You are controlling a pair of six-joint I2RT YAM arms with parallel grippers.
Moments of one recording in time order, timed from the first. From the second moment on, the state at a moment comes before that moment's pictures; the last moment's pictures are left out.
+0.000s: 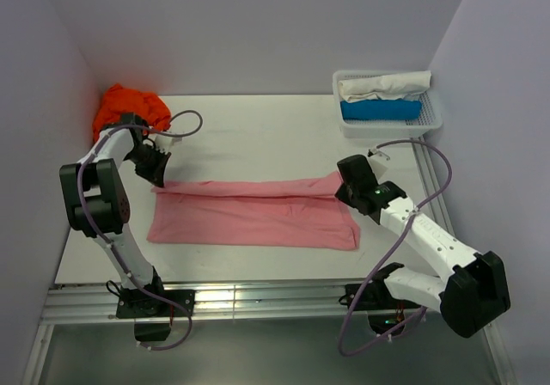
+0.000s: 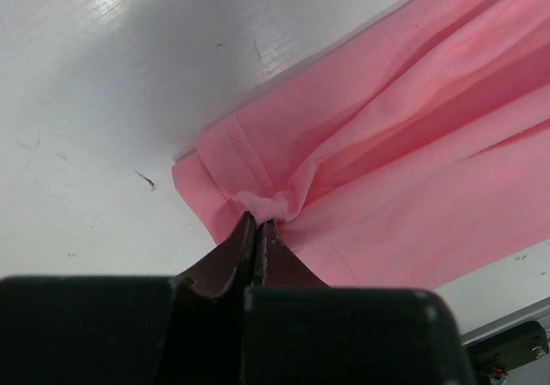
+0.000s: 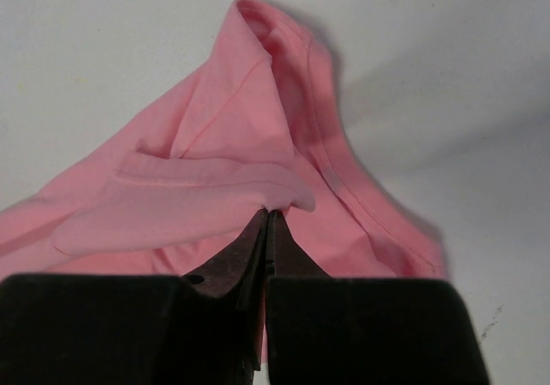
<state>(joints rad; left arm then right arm) 0.15 1.89 1.41 -0.95 0.29 0.66 0.45 1.11 0.76 -0.58 0.40 0.90</state>
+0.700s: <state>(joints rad) 0.16 1.79 1.30 -0.90 0.26 0.71 0.47 1.09 0.63 -0.58 0.37 0.99</state>
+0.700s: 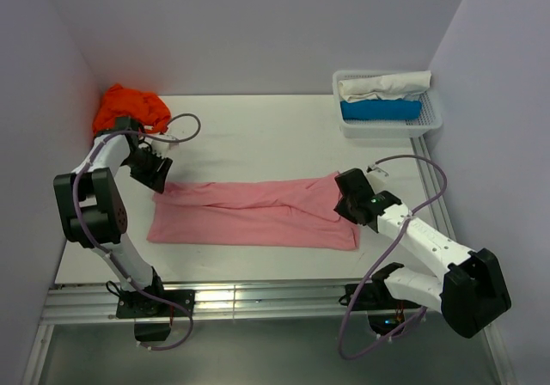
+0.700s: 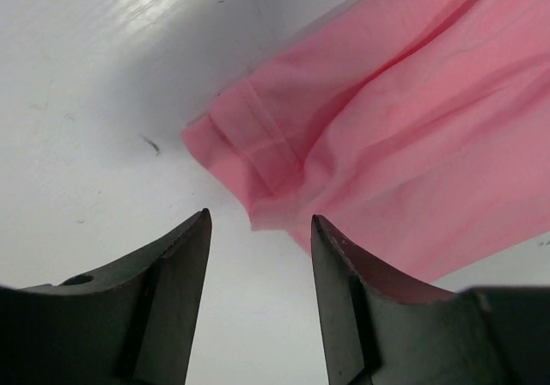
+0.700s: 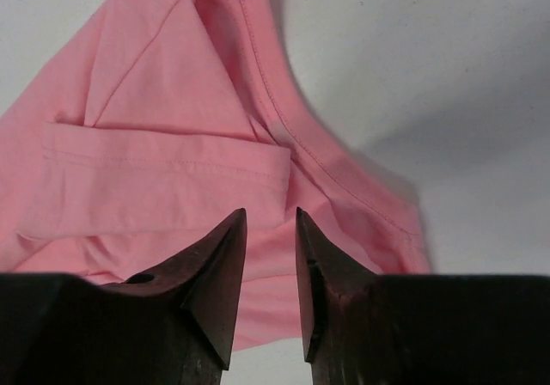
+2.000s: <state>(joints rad) 0.18 1.99 1.49 -1.05 0.35 0.64 0.47 1.62 1.02 -0.43 0.29 0.80</state>
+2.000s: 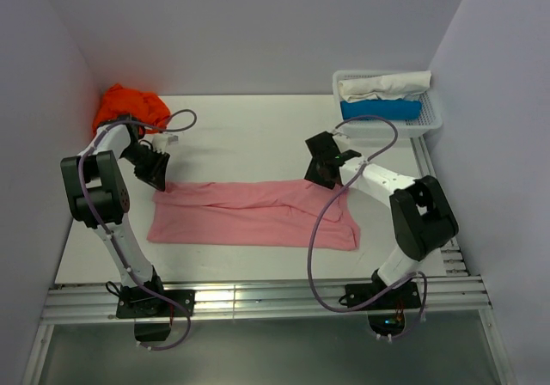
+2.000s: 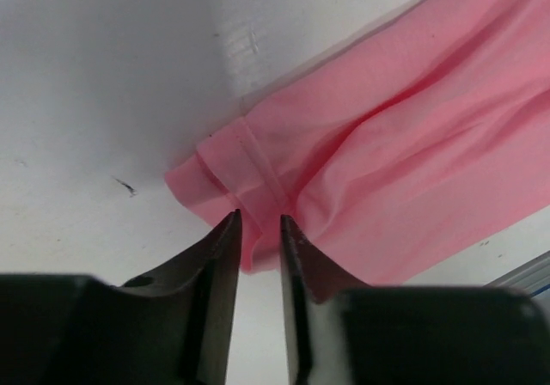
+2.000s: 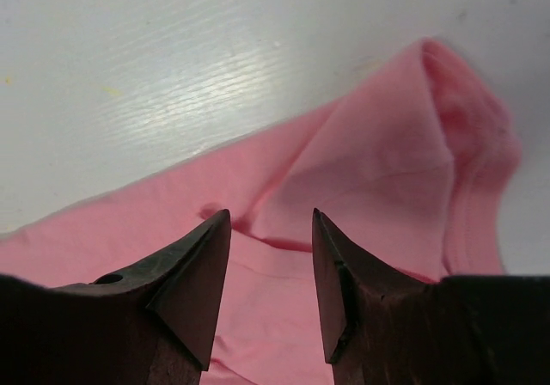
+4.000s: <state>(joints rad) 0.18 1.91 1.43 -1.04 0.35 0.66 0.86 1.50 0.89 -0.53 0.34 1.00</state>
